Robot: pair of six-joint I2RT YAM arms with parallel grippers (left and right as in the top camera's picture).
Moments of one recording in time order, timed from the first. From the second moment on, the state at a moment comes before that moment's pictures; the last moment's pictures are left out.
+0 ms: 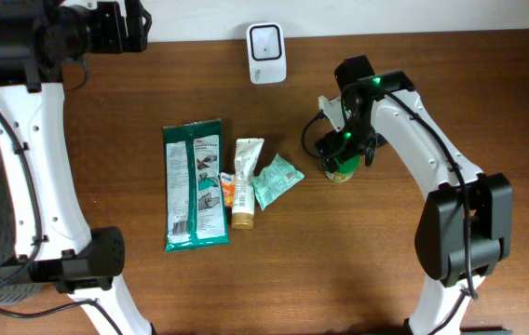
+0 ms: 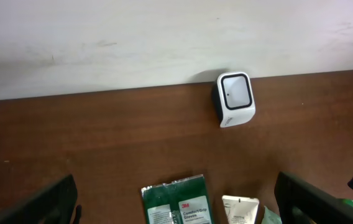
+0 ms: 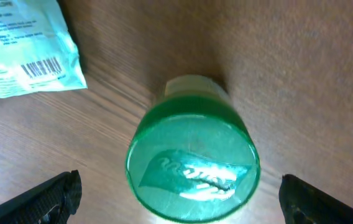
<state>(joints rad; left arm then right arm) 0.05 2.03 2.65 -1.33 0.26 0.04 0.24 2.00 1.67 -1.17 -0.07 -0.27</state>
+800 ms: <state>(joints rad) 0.05 2.03 2.65 -1.33 0.26 0.04 0.22 2.00 1.61 -1.08 -0.05 -0.19</state>
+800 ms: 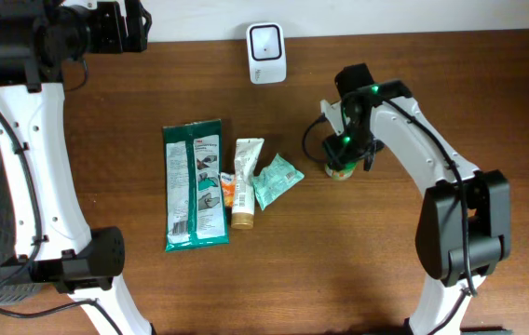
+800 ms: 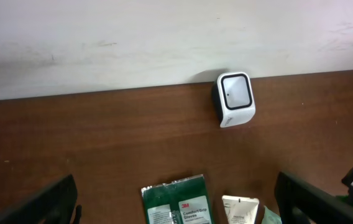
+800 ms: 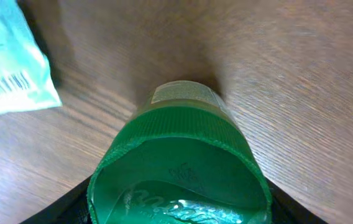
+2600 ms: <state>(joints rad) 0.05 2.03 2.65 -1.33 0.26 0.04 0.15 1.72 1.69 -0.93 -0.69 0.18</state>
